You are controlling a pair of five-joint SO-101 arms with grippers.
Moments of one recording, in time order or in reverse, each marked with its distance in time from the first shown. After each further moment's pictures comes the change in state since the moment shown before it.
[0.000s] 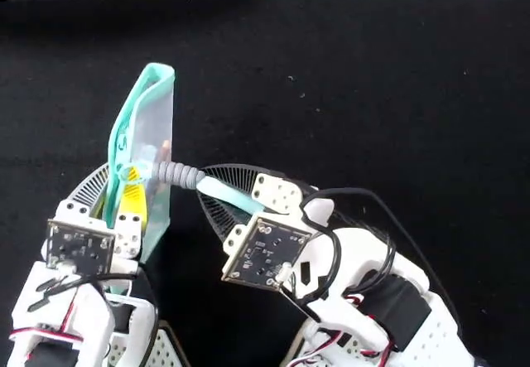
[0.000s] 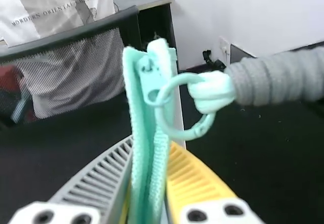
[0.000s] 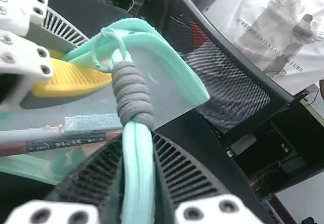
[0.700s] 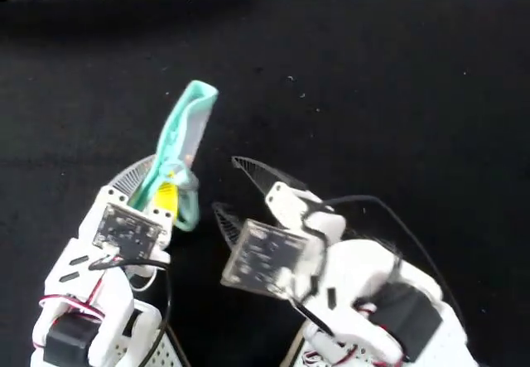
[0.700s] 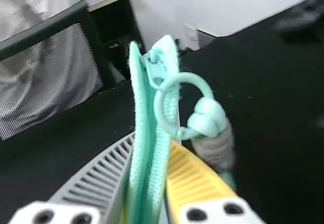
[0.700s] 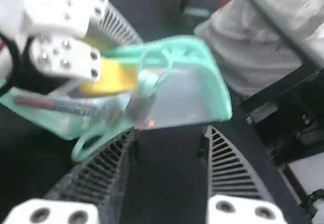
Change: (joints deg) left arm 9.6 0.1 11.2 -6.5 -5.5; right arm 0.3 -5.4 0.1 13.7 -0.1
